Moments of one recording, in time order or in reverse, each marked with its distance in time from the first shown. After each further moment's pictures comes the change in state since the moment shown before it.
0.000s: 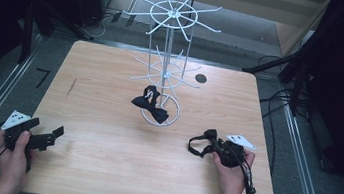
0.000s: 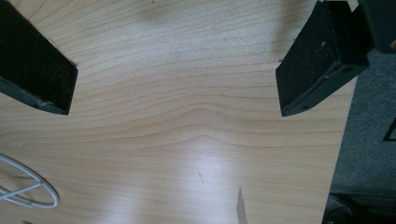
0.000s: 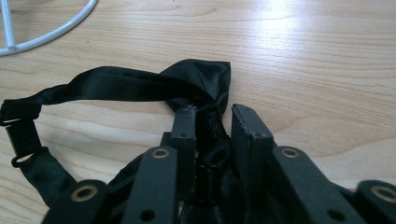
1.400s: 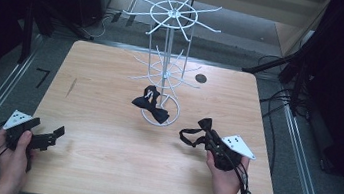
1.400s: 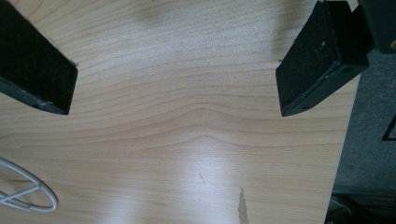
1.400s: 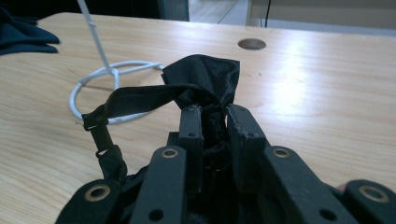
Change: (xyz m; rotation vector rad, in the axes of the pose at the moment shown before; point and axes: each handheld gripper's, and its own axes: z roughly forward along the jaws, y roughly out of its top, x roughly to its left) left arm -0.001 0.001 0.002 0.006 0.005 0.012; right arm 0.041 0.017 -0.040 -0.280 0.088 -0.077
